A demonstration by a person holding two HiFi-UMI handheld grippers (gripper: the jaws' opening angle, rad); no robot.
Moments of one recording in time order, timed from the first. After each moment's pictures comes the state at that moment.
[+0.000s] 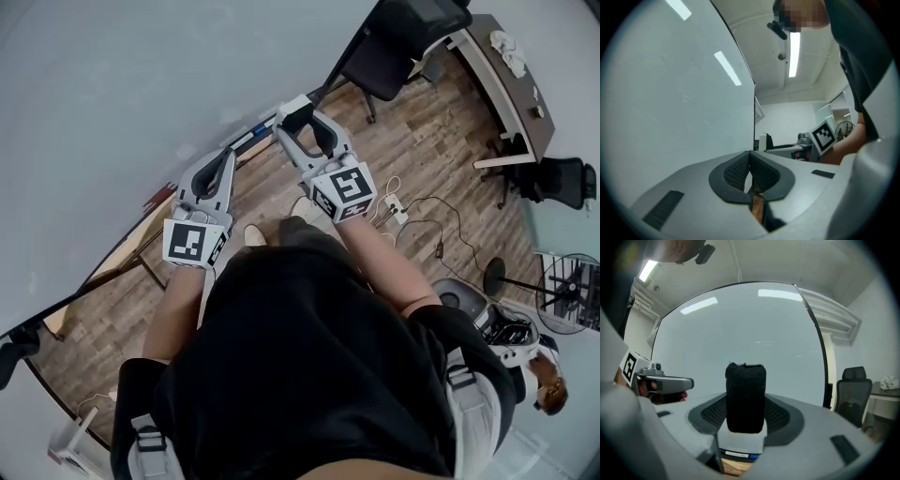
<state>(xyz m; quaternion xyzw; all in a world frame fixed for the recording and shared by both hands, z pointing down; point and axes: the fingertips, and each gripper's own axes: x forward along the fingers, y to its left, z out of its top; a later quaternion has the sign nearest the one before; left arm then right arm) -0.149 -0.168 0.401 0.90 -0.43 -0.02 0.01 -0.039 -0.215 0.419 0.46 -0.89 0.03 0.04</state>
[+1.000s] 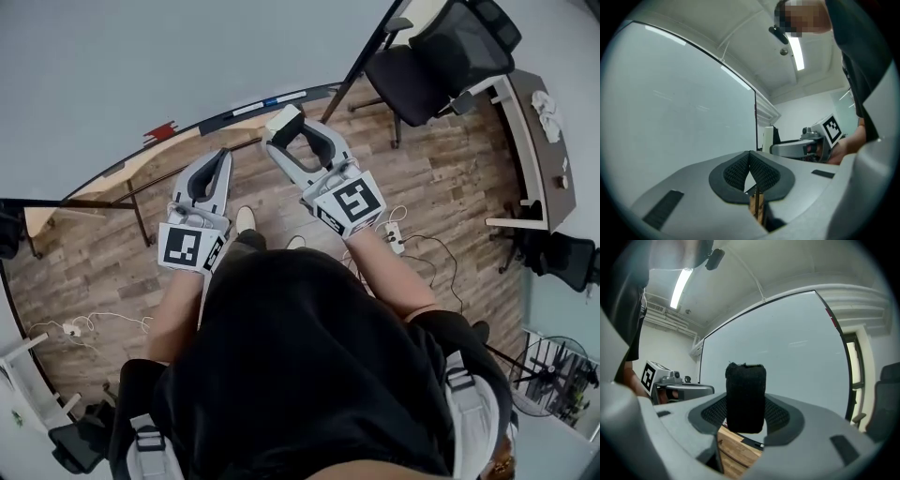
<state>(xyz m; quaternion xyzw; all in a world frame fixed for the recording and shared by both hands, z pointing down) -0.092 -0.024 0.374 0.83 -0.56 -0.02 -0.01 -0.014 -0.068 0.377 0.24 -0.97 0.00 0.02</state>
